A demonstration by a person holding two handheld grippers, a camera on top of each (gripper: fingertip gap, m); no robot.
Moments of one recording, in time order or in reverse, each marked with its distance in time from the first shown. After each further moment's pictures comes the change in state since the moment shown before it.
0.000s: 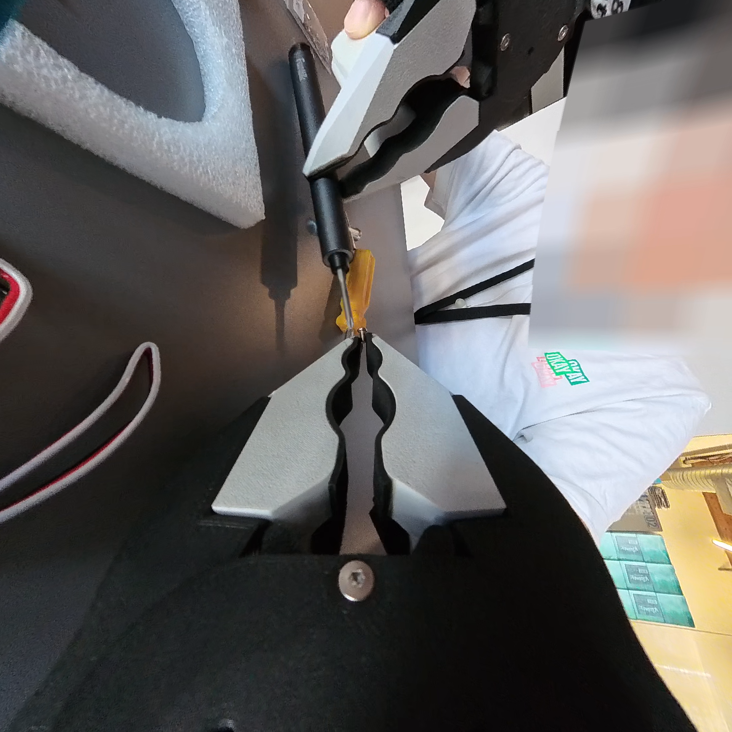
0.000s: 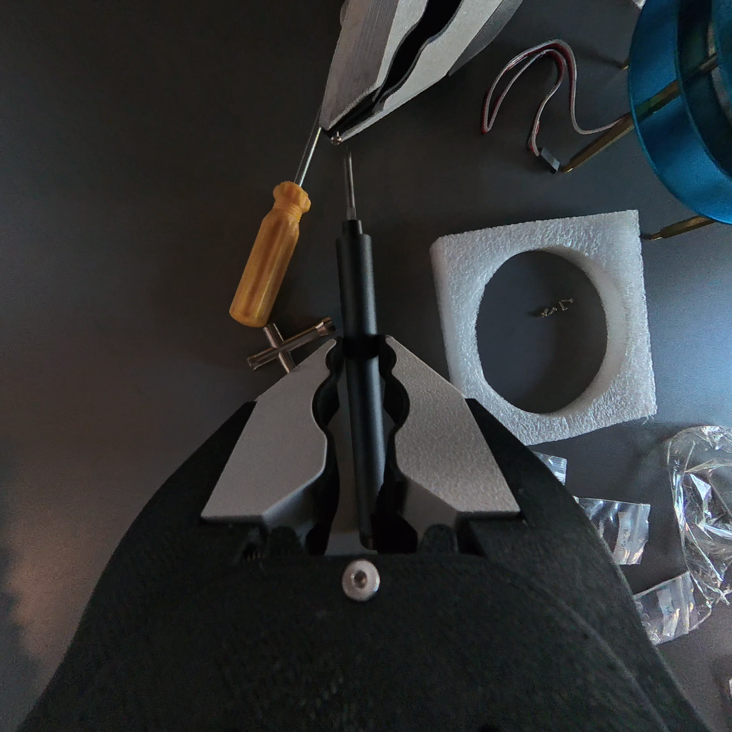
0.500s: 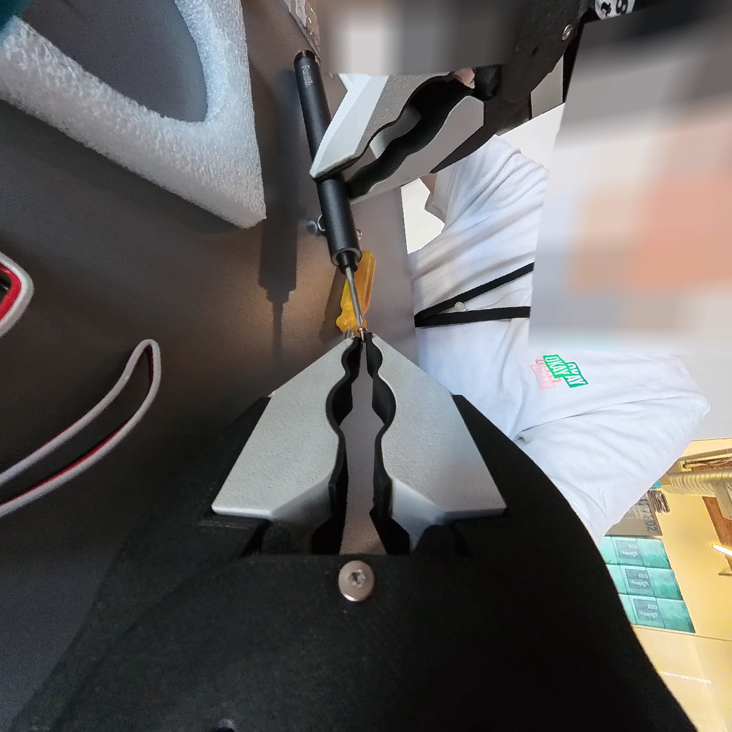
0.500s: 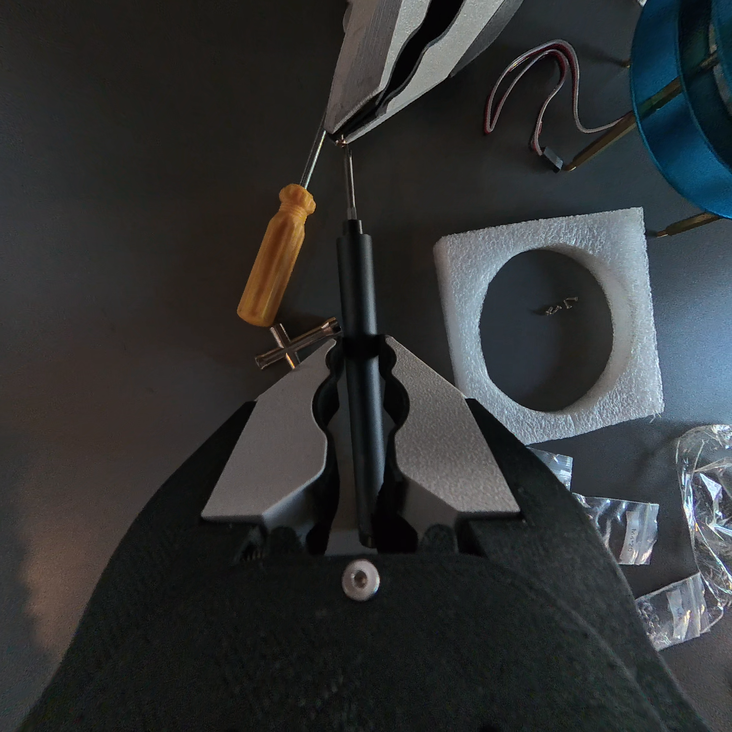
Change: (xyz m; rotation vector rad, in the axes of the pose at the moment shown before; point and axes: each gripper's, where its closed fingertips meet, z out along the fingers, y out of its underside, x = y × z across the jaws) left arm 0.000 0.000 0.000 0.008 -0.001 -0.004; right arm -0.003 -0.001 -0.003 0.006 -0.016 0.014
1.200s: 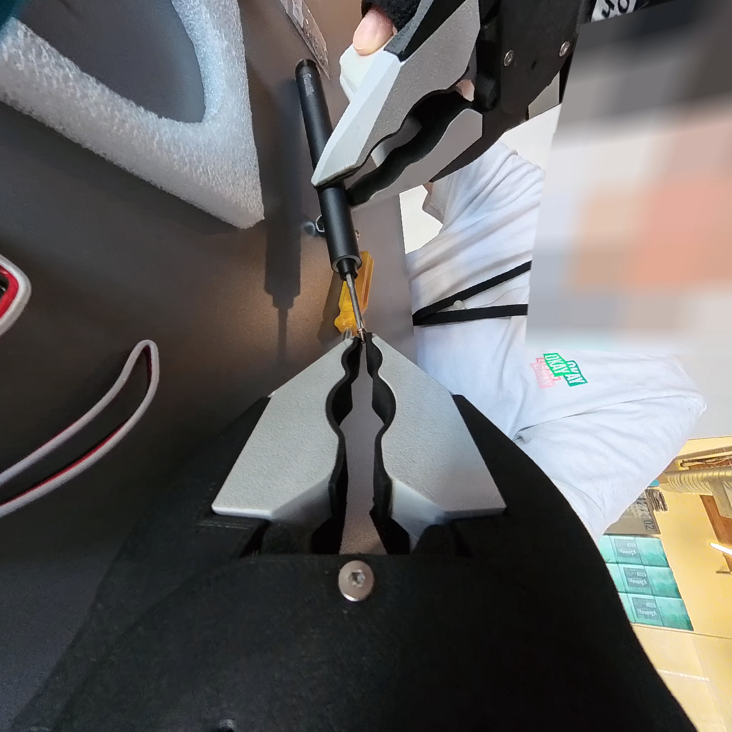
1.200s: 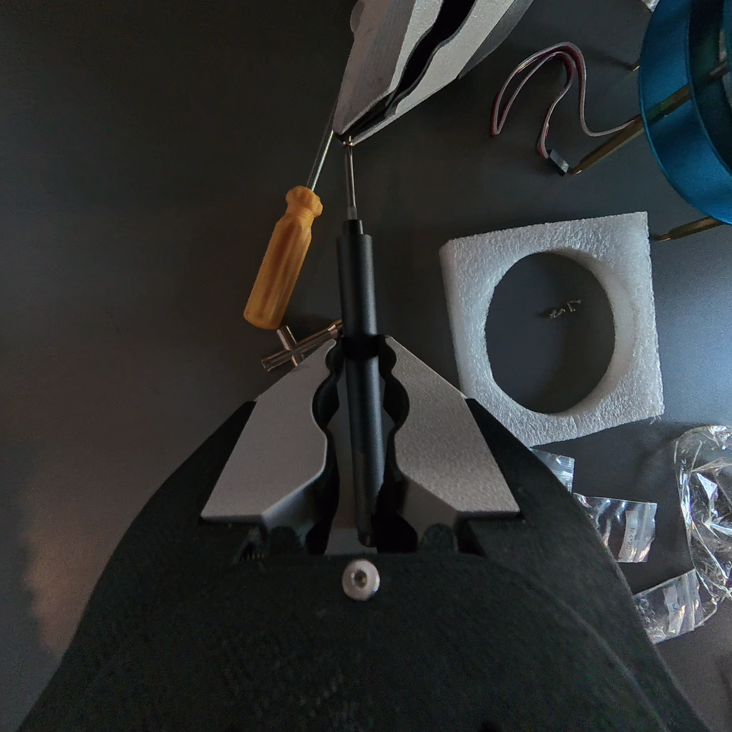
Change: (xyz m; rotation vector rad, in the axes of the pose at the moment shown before) left arm 0.002 -0.004 0.003 -0.001 0.005 0.001; right arm -0.003 -0.001 0.001 -0.015 0.011 -0.009
